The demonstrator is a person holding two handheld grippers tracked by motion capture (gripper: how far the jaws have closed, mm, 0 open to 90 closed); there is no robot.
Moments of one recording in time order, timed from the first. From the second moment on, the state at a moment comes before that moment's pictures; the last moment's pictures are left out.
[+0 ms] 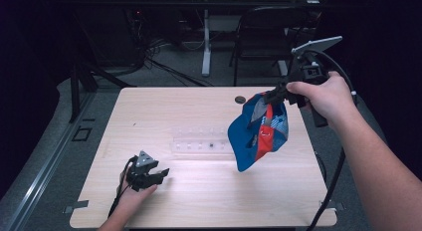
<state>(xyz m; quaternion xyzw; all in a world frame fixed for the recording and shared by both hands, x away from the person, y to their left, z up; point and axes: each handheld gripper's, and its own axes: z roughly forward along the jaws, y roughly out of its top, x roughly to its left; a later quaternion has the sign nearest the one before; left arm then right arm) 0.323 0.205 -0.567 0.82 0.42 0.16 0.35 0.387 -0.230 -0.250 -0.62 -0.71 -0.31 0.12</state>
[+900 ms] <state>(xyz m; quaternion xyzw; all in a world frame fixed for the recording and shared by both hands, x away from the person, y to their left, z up) 0.310 0.162 -0.540 0.82 0.36 0.15 0.41 0.409 -0.214 -0.248 -0.62 -0.69 -0.34 0.12</state>
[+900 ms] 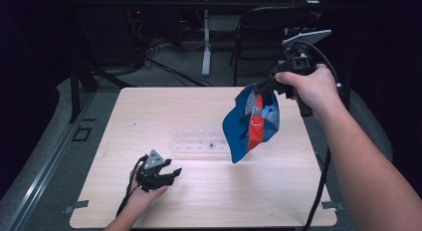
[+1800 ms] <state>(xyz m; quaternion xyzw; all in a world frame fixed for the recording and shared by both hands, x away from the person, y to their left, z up) 0.308 0.097 -0.507 0.83 0.29 0.18 0.45 0.434 -0.166 -0.257 -0.61 -0.70 -0.34 0.13</state>
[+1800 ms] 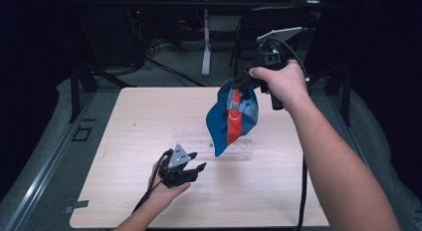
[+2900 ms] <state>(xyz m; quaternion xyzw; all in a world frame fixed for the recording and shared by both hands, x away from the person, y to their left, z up) 0.332 0.089 -0.503 0.82 0.30 0.17 0.45 0.436 -0.163 -0.270 -0.61 -0.70 -0.34 0.14</state>
